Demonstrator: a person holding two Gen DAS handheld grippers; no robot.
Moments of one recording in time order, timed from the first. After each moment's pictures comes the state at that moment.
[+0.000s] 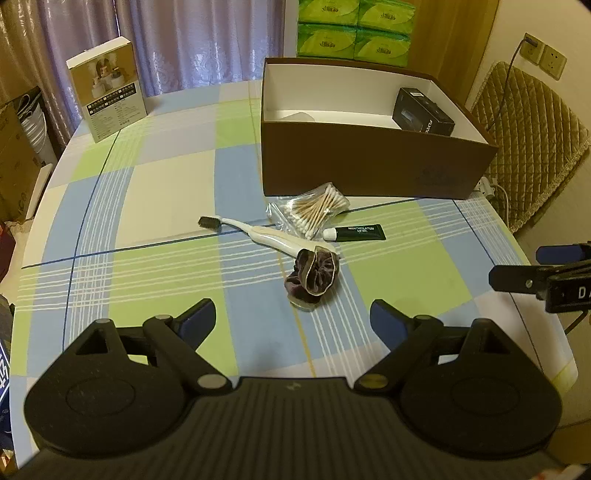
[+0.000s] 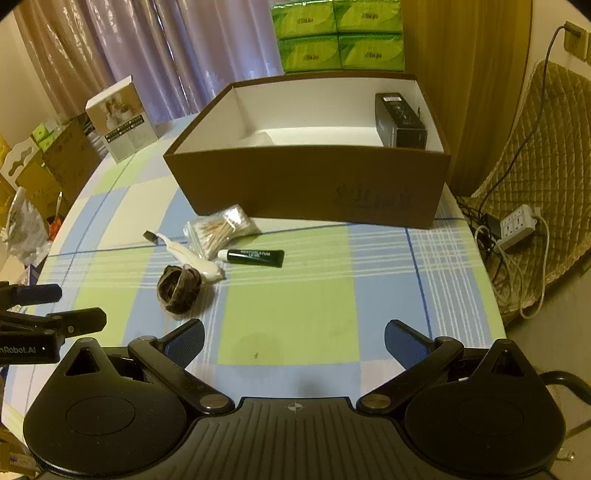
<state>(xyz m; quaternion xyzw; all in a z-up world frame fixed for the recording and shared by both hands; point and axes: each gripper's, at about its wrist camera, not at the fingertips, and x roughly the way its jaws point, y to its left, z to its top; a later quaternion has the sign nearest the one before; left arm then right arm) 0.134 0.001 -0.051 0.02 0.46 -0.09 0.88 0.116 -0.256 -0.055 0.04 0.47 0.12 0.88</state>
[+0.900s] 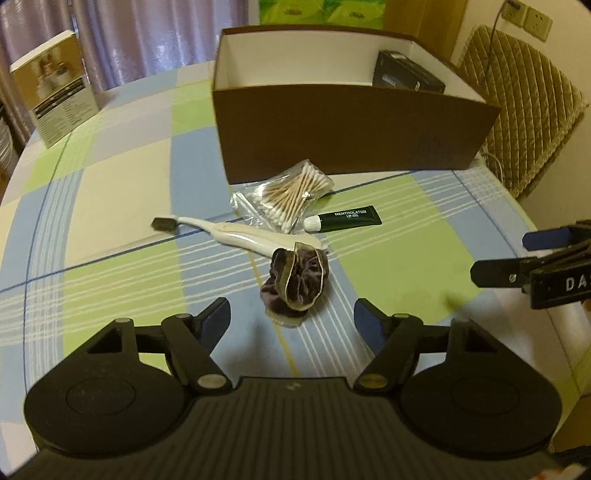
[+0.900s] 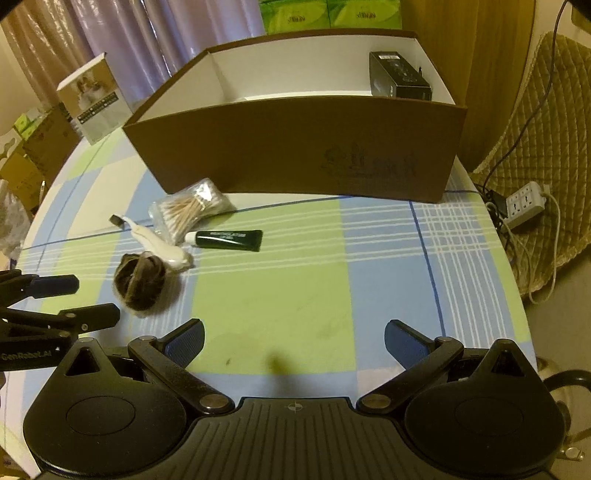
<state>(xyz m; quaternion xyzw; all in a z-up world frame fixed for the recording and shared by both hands) 0.180 -0.022 -0.106 0.06 0.48 -0.13 0.86 0.155 -0.262 -0.106 0.04 0.50 0.10 0.86</state>
